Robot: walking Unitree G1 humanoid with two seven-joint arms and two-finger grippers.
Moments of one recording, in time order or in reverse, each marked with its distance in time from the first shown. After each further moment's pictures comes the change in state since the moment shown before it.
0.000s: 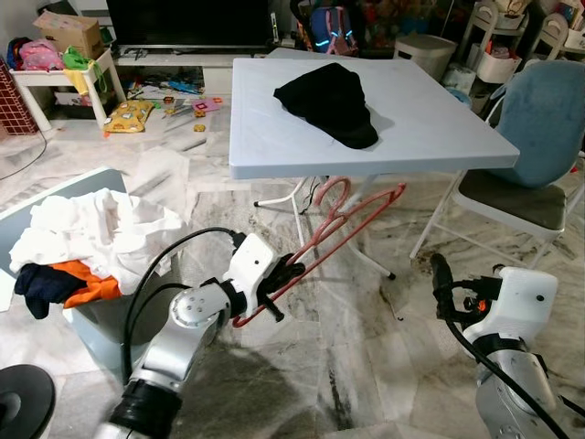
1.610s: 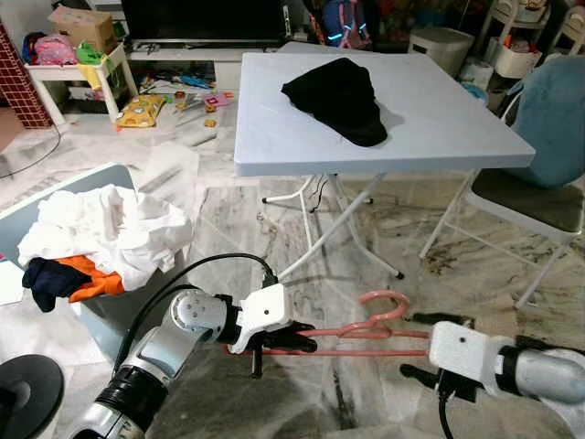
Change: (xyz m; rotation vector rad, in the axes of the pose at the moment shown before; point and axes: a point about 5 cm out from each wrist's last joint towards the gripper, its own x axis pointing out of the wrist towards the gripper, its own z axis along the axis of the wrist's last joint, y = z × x) left arm -0.014 -0.019 -0.025 0.215 0.183 -0.644; right arm -0.003 -0.022 -0.025 -0.963 0.329 1.080
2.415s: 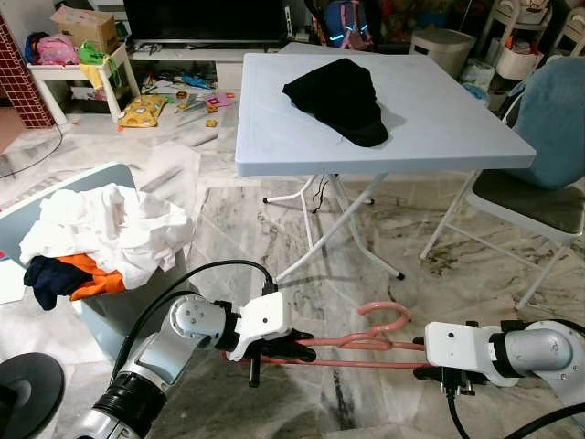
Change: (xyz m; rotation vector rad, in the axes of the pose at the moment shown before) left arm 0.000 -0.007 -0.005 0.001 0.005 -0.029; right arm 0.012 -0.015 -0.015 -0.069 0.117 0.230
